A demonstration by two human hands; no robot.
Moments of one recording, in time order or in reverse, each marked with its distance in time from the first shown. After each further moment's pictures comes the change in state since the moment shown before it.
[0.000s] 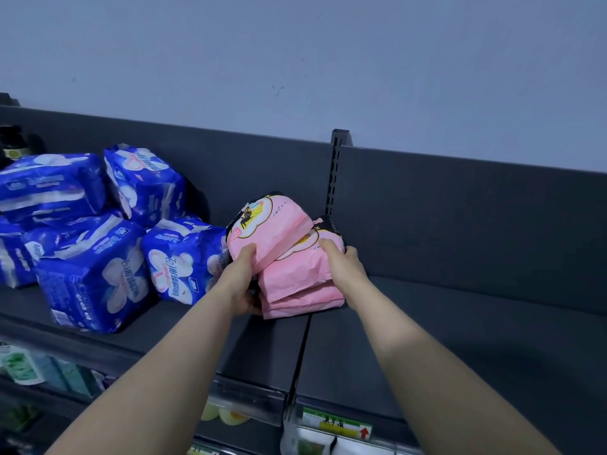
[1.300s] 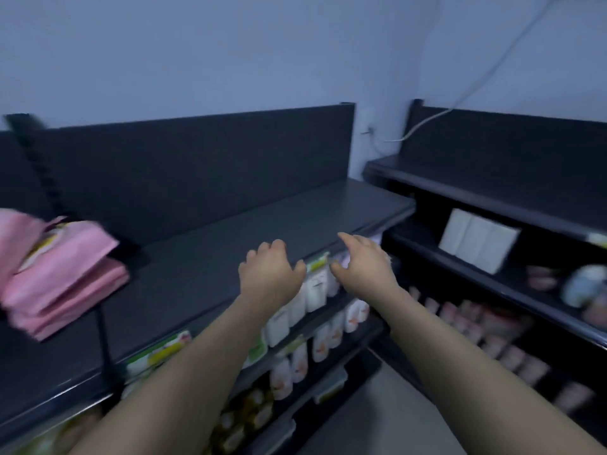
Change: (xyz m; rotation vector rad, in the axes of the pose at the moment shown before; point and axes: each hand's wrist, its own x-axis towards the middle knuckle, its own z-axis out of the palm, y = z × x) left_hand -0.251 -0.186 0.152 1.460 -0.635 1.122; right_hand -0.313 0.163 -0.211 -0.767 0.802 0.102
